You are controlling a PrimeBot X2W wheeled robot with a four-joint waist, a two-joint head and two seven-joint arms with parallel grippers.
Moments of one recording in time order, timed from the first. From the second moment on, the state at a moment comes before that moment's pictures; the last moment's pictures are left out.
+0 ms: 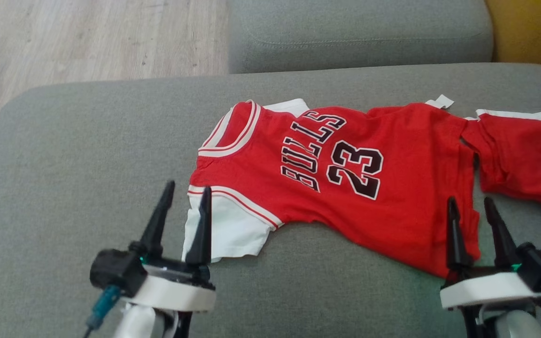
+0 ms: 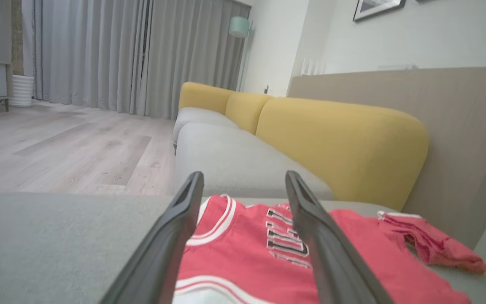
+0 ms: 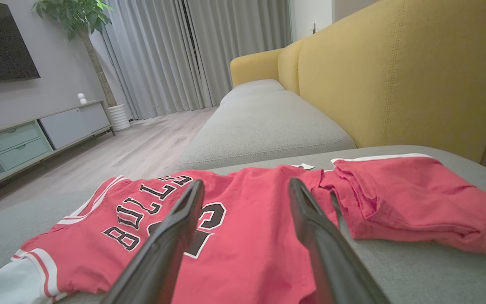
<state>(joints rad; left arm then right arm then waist) -0.09 0.05 -0.28 0.16 -0.30 -0.12 -0.26 0.03 -0.04 -0.03 0.20 0.19 0.12 -0.25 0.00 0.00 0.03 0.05</state>
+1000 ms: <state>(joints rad) -0.20 0.06 -0.30 0.60 -0.26 0.02 0.05 0.00 -0.04 -0.06 0.19 0.17 0.12 -0.25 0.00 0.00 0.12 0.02</state>
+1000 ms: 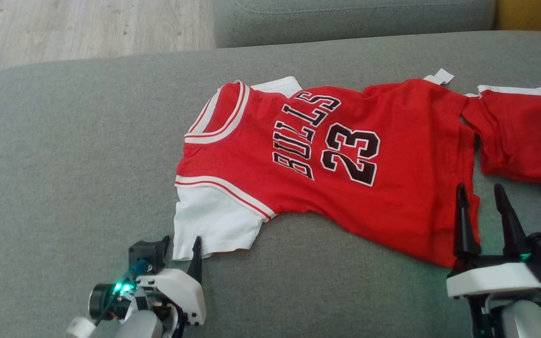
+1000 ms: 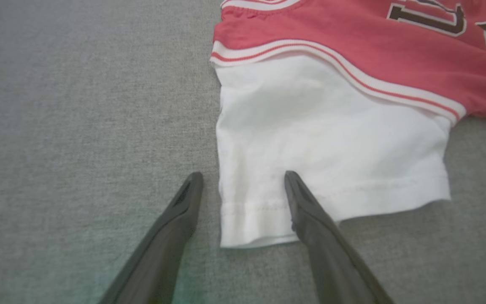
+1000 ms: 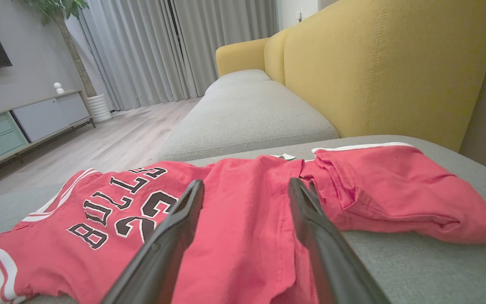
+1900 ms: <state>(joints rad) -0.16 0.06 -0.22 0.41 -0.32 0.03 -0.25 0.06 -0.04 -0.02 0.43 0.21 0.12 -0.11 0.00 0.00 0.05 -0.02</state>
